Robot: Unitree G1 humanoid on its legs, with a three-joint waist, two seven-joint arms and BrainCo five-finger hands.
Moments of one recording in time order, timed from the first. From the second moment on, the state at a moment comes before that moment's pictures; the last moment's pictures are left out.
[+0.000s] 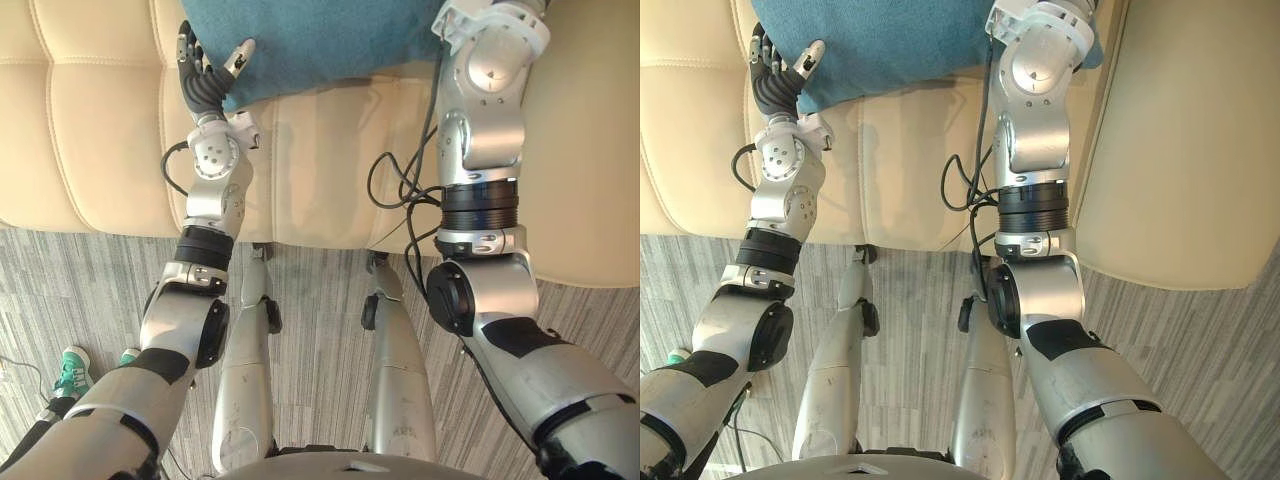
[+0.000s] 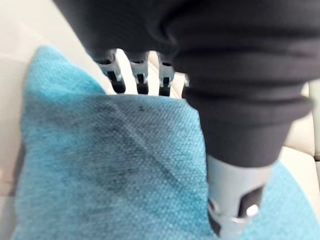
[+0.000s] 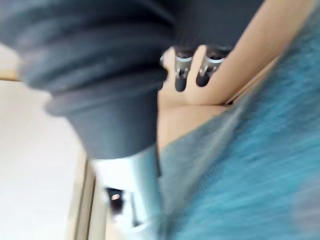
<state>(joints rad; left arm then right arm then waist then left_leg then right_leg) -1.02 0.11 0.06 0.57 -0.36 -0.11 0.47 -1.22 -0.18 -0.18 0.28 0.02 -0.03 -0.62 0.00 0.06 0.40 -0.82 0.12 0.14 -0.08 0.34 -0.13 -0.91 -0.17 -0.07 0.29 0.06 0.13</state>
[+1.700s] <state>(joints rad) 0.11 -0.02 0.40 0.96 -0.13 -0.03 0.16 0.07 -0.01 -0.38 0.93 -0.05 -0.02 -0.14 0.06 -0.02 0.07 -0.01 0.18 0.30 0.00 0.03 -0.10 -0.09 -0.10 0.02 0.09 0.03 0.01</state>
